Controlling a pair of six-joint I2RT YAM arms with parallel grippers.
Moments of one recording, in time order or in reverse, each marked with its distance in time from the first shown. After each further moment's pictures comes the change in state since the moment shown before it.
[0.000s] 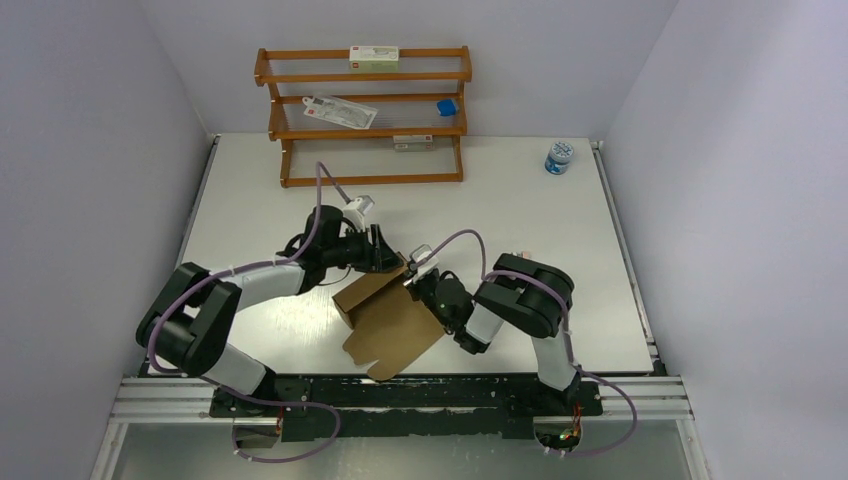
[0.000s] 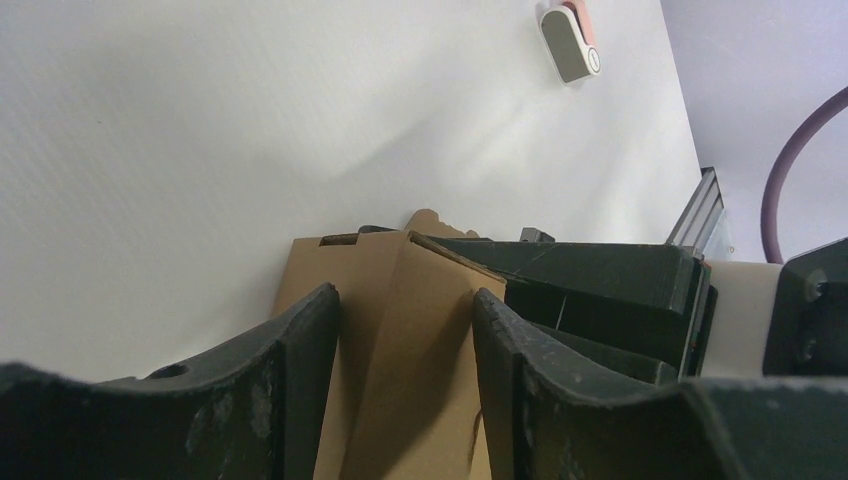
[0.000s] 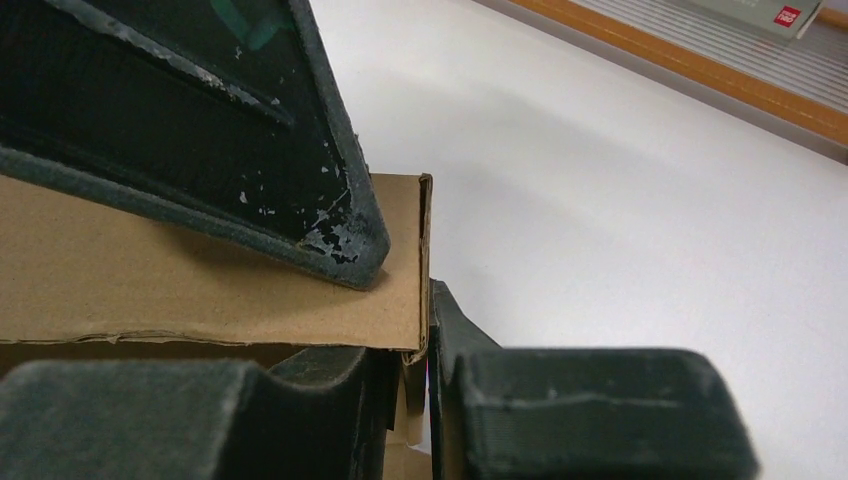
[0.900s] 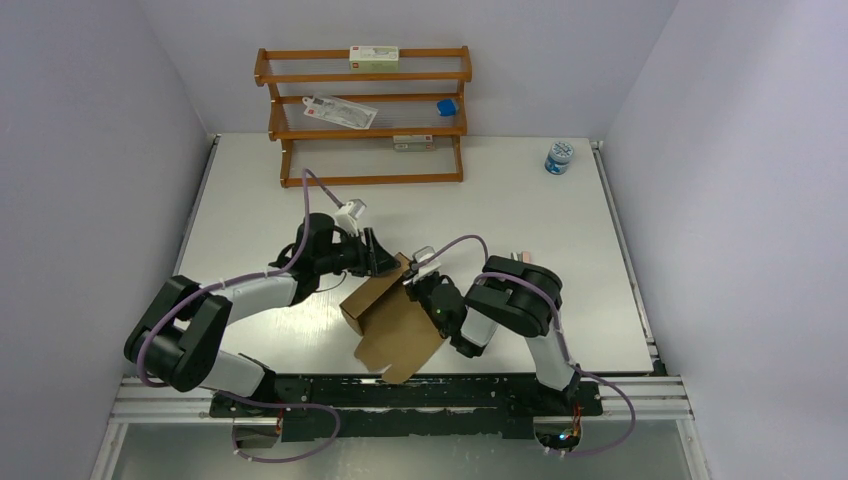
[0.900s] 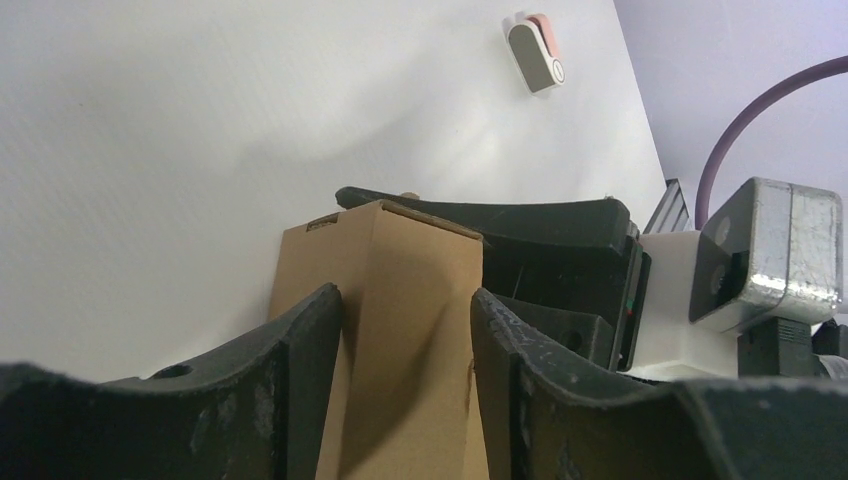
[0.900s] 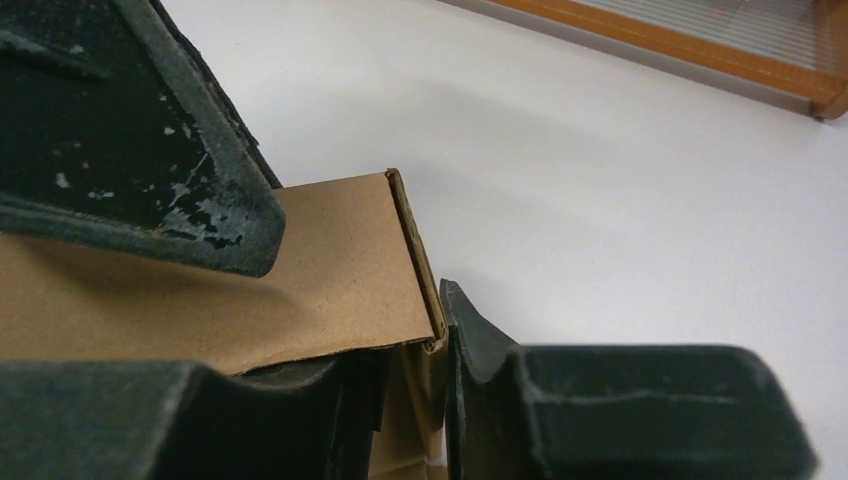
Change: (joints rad) left arm 0.003 -0.081 -0.095 0.103 0.008 -0.069; right arm 0.044 0.063 0.018 0.073 0.170 0.046
